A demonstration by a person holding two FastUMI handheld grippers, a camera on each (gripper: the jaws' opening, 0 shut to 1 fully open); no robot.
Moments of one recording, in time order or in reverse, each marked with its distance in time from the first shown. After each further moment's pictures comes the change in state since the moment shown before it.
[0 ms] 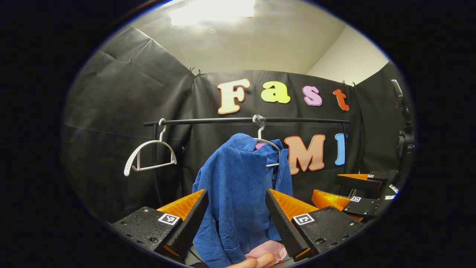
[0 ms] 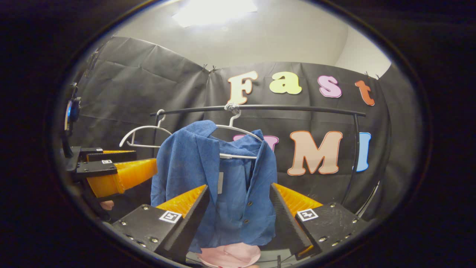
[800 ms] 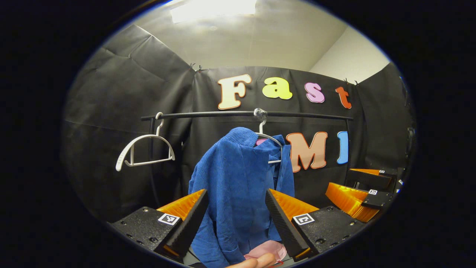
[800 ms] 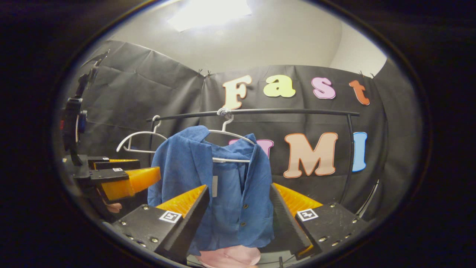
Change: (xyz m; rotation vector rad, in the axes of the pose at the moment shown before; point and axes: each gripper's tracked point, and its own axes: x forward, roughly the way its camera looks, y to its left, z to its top) left arm 0.027 -0.008 -0.020 -0.014 0.023 0.007; right arm 0.003 -0.021 0.002 0.029 -0.050 -0.018
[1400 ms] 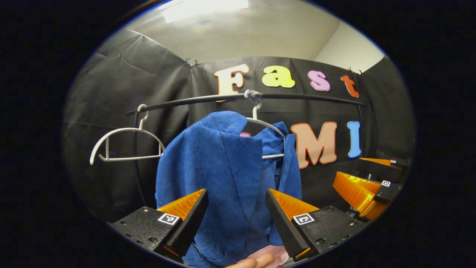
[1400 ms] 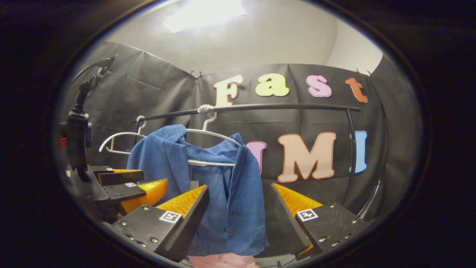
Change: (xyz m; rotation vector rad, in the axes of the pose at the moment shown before) left arm 0.081 -0.024 -0.034 0.059 0.030 0.081; right arm 0.070 -0.043 -0.022 0.003 -0.002 -0.025
